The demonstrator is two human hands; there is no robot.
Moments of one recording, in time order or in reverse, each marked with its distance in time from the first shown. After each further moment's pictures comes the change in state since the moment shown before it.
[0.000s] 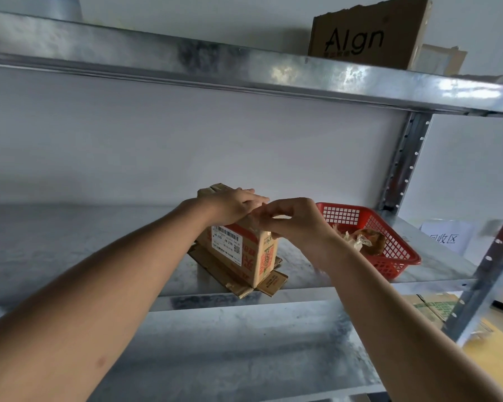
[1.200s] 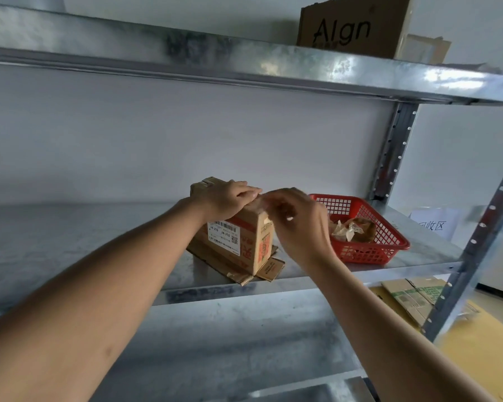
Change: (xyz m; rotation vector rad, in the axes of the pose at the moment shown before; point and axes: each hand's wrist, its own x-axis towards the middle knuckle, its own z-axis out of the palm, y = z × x) left_hand -0.005 0.002 0.008 -0.076 0.077 0.035; right_hand -0.028 0.009 0.012 -0.342 0.460 -0.476
